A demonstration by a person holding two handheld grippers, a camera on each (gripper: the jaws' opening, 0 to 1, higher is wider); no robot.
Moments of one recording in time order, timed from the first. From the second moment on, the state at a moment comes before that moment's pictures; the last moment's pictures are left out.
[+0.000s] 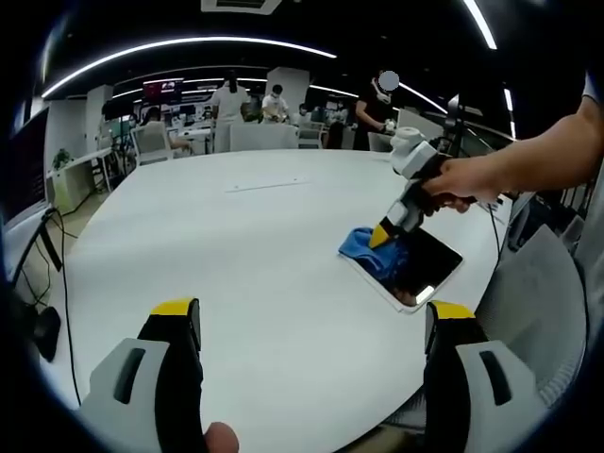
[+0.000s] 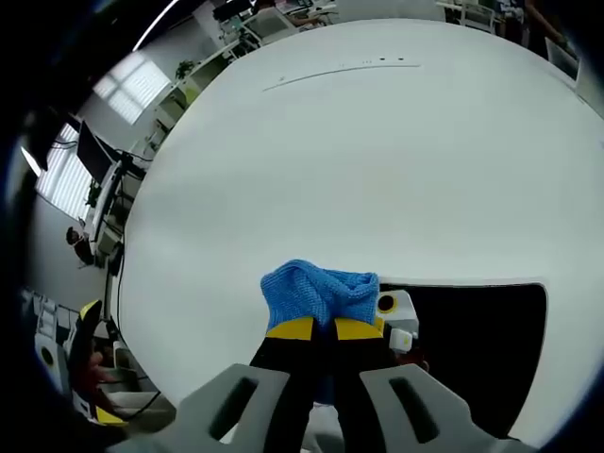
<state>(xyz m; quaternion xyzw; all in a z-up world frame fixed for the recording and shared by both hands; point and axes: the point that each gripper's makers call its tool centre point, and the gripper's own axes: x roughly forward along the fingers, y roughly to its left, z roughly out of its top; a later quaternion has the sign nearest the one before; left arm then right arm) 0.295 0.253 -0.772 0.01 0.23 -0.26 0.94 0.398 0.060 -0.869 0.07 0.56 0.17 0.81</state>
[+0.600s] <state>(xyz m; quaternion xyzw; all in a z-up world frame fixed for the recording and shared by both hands) 0.291 0.248 -0.770 0.02 0.23 -0.26 0.94 0.376 0.065 -0.867 0.08 0.56 0.17 0.80</state>
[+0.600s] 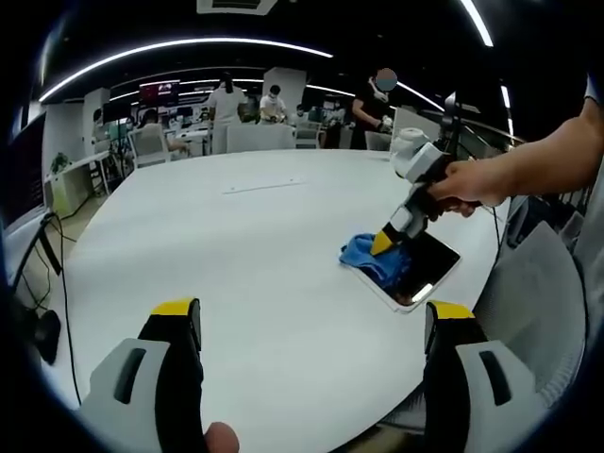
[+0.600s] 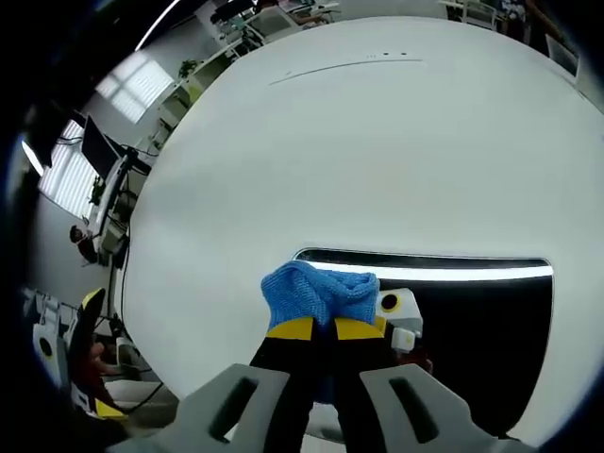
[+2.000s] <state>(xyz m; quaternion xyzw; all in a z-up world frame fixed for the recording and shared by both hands) 0.288 0.240 -0.763 0.02 0.22 -0.27 0.94 0.355 0.051 -0.866 0.07 0.57 0.19 0.80</state>
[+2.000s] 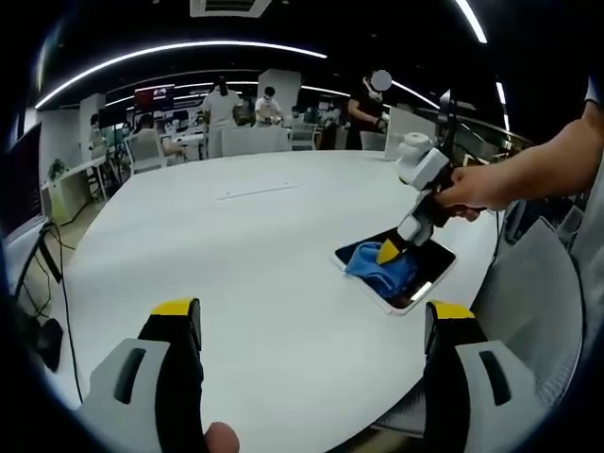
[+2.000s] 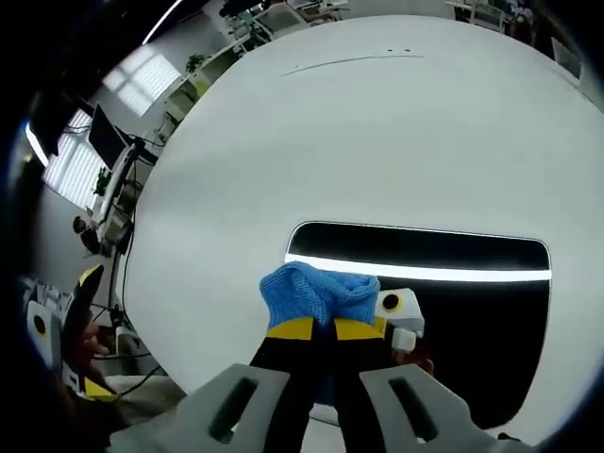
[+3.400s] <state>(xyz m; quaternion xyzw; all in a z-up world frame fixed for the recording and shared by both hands) 0.285 0.208 -0.780 0.02 0.24 -0.29 0.93 0.353 -0.021 -0.866 0.08 0.56 0.16 0.81</state>
